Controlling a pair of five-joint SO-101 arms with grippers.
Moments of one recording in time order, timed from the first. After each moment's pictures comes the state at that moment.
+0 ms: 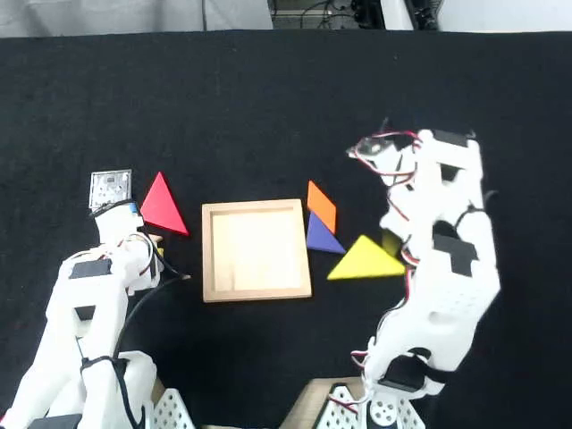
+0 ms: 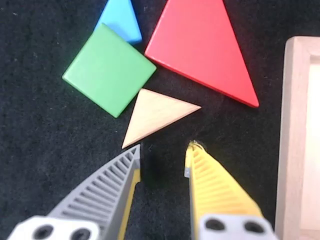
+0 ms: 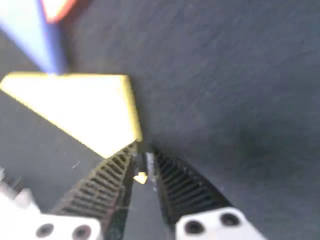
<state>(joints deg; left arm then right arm) -12.5 -35.6 73.1 35.7 -3.6 15.9 27.1 2.6 86.9 60.6</state>
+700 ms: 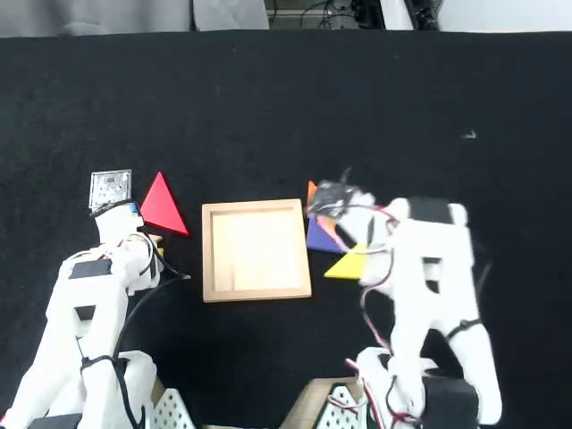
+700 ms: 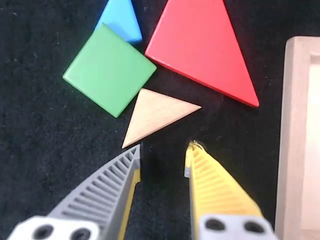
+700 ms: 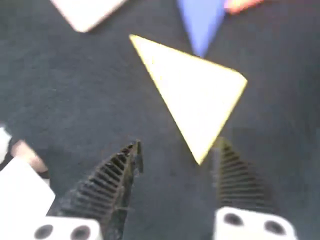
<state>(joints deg) -12.5 -35.6 73.1 35.7 -3.6 3.1 -26.1 47.9 77.8 68.4</state>
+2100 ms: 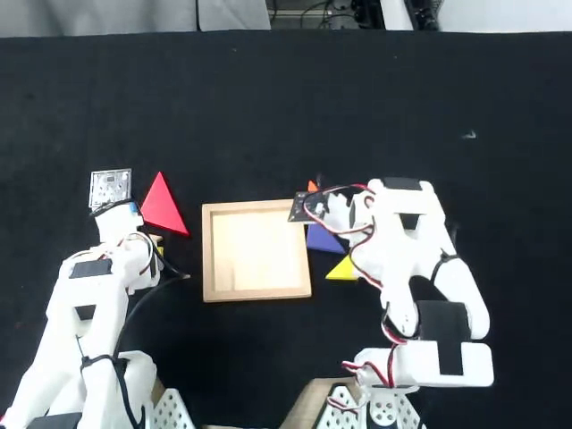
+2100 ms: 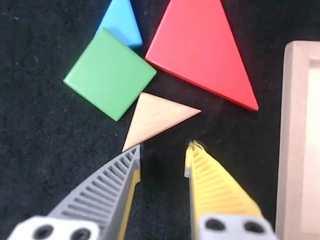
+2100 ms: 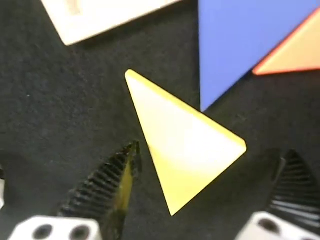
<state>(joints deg) -12.5 -35.2 73.1 34.8 -3.6 2.3 -1.6 39.1 69.2 77.1</state>
